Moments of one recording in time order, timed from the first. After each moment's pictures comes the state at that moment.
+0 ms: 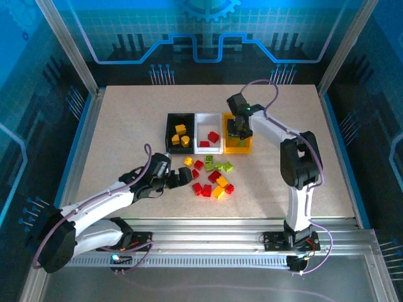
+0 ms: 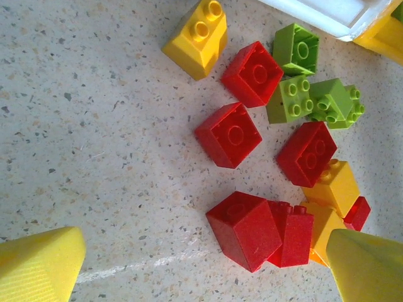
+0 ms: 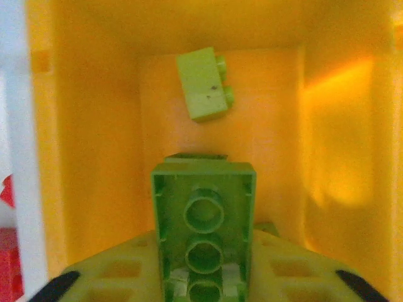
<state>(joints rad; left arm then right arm) -0.61 1.10 0.54 -0.32 0.08 -0.88 0.40 2.01 1.60 -0.77 0.11 0.46</state>
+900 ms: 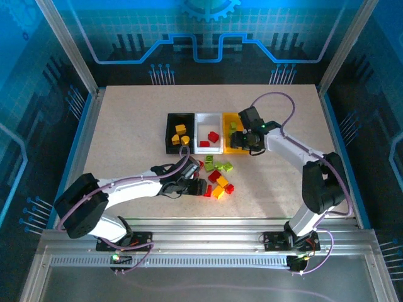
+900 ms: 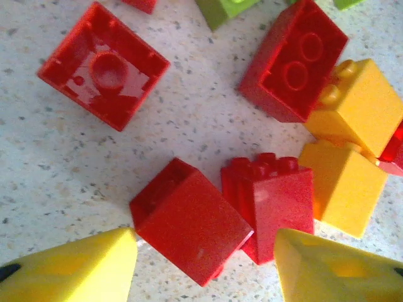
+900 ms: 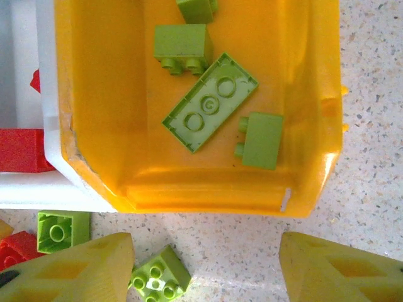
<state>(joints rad) -0.82 1.45 0.74 -0.35 0.05 -0.74 0.41 1.65 1.20 -0.64 0.03 0.50</state>
